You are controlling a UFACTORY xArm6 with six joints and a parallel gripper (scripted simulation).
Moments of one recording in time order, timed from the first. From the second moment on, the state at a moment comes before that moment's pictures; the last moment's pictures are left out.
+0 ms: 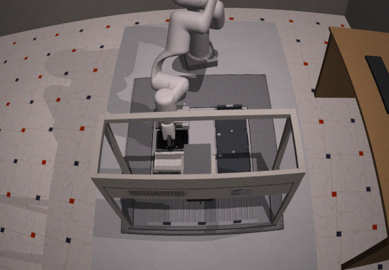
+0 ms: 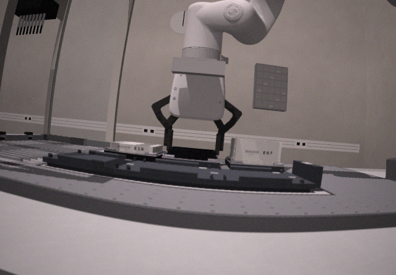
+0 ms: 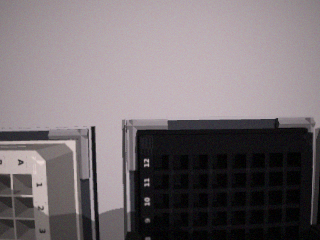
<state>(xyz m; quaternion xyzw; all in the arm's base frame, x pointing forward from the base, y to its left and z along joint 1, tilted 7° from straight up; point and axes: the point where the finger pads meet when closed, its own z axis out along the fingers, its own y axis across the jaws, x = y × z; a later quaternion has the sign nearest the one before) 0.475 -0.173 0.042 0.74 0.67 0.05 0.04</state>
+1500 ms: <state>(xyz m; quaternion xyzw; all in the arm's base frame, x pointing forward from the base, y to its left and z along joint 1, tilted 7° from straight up) 0.474 -0.173 0.054 0.74 0.67 0.05 0.04</state>
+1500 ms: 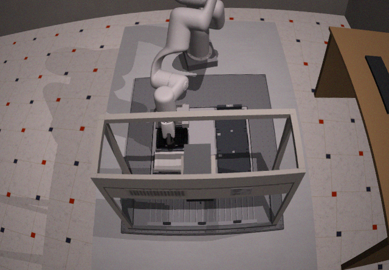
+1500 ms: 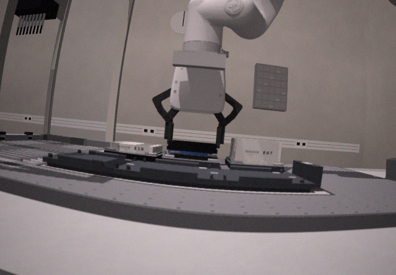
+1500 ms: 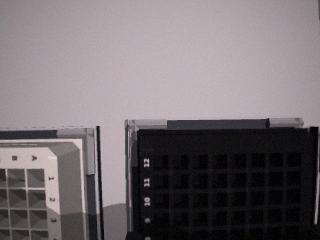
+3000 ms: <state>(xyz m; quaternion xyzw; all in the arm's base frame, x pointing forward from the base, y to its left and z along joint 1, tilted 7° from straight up) 0.469 -0.174 0.097 0.74 0.67 0.05 0.04</state>
